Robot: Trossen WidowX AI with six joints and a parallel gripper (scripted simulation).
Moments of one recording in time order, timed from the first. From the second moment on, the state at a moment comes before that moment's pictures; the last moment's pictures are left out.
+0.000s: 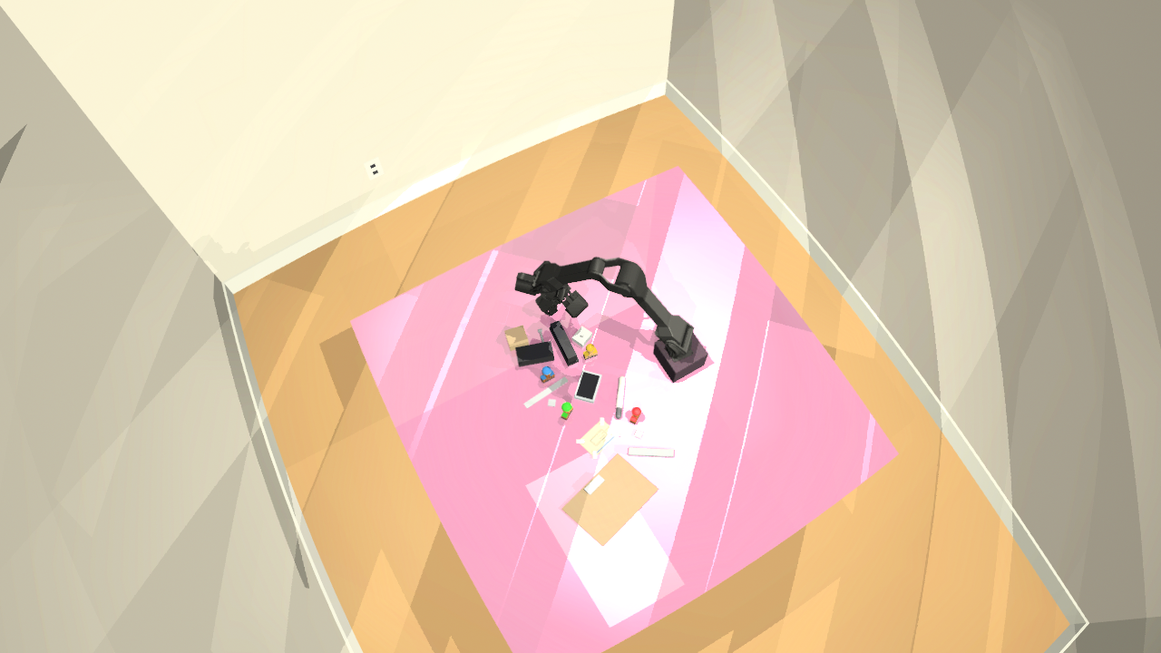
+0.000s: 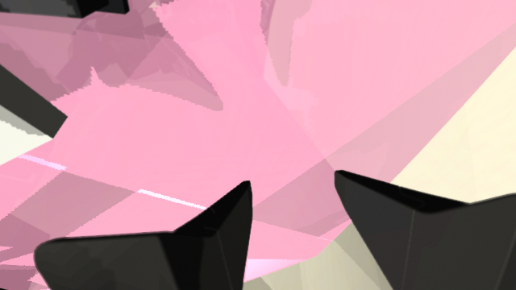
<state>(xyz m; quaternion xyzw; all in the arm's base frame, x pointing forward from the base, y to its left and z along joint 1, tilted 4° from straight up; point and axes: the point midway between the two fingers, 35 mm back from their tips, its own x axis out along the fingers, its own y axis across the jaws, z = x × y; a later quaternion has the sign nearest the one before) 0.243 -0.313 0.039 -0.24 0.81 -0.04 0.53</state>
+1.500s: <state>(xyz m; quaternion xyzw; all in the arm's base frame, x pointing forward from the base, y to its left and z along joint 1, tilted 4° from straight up) 0.371 0.037 0.064 -0.06 0.67 0.05 0.74</state>
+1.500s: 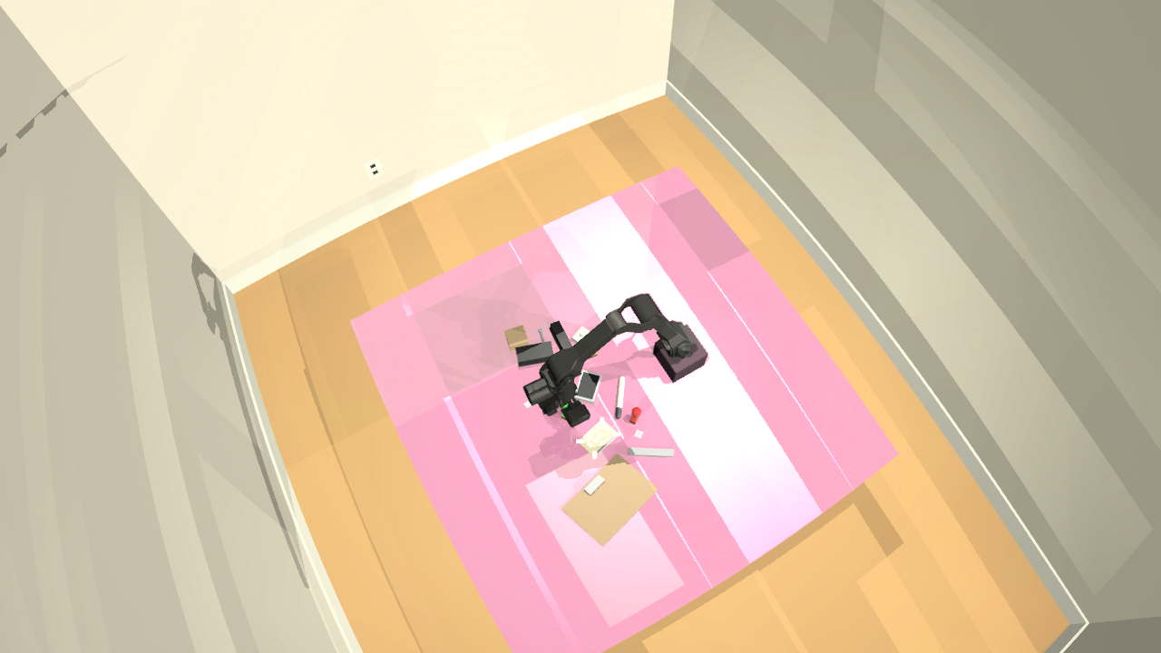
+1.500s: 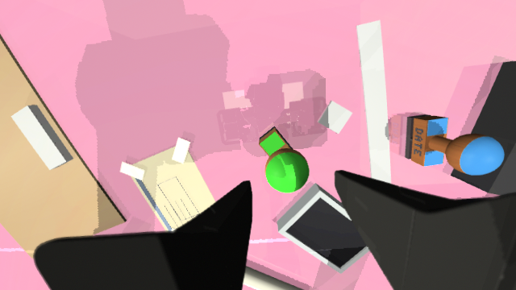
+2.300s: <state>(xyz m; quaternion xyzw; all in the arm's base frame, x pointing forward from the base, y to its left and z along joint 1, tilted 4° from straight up) 0.374 0.037 0.026 -0.05 0.67 0.05 0.74</state>
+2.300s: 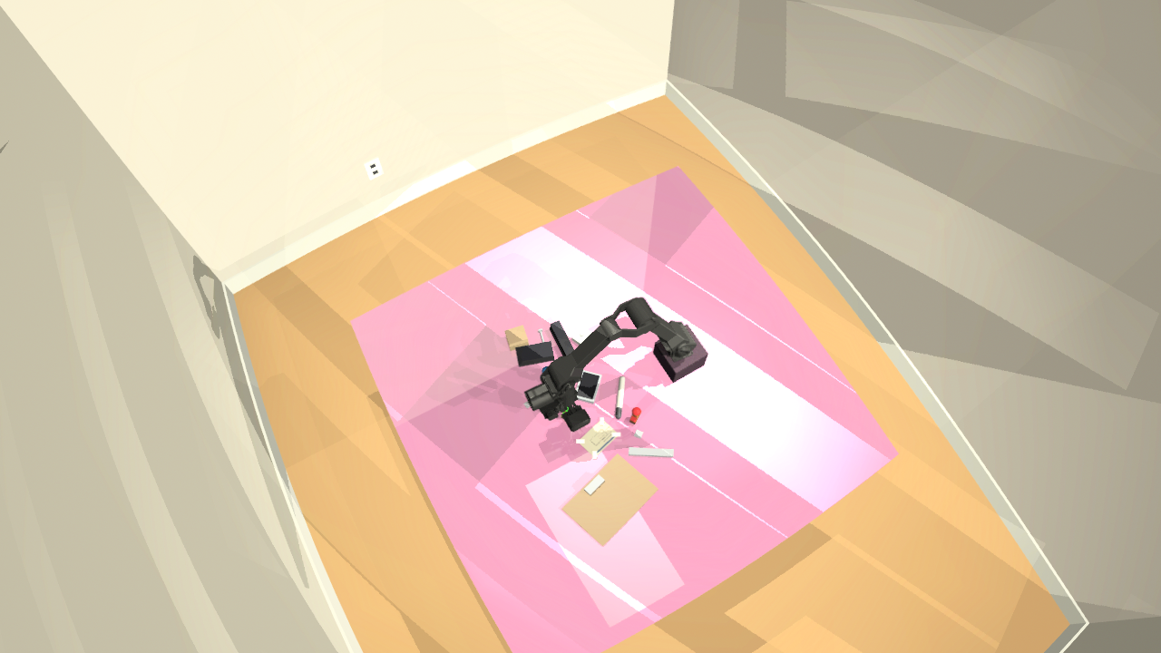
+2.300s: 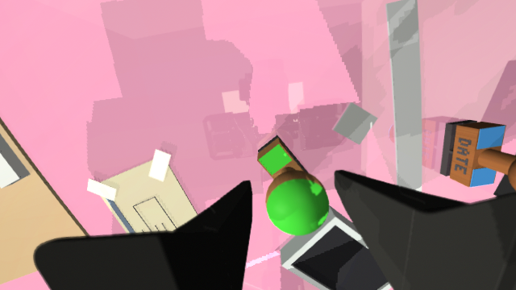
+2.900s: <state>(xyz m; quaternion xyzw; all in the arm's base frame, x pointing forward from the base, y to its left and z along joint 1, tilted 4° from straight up) 0.374 0.037 0.012 -0.05 0.67 0.05 0.74</state>
